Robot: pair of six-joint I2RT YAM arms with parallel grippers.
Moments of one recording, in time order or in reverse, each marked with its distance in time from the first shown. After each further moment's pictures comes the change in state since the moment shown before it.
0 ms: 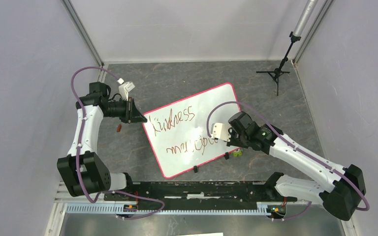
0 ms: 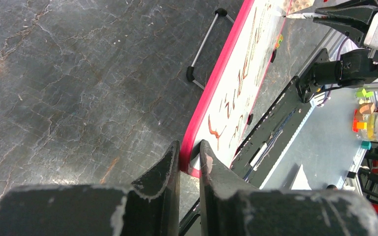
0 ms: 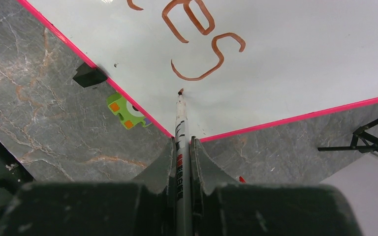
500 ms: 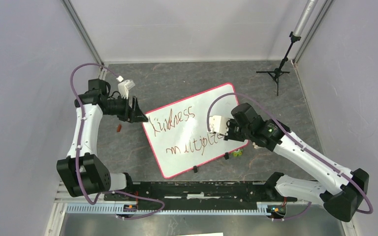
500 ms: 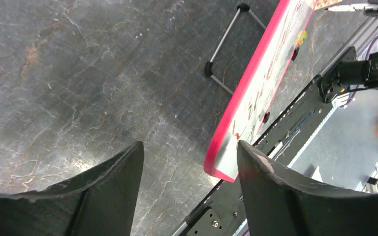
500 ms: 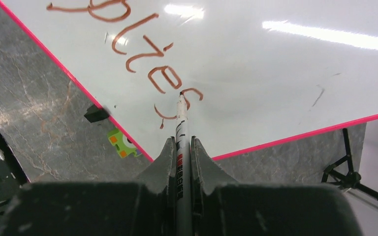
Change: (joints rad) left arm -0.010 -0.008 0.032 -0.013 -0.088 -0.011; right arm -0.002 -0.017 0.124 0.008 -0.138 -0.036
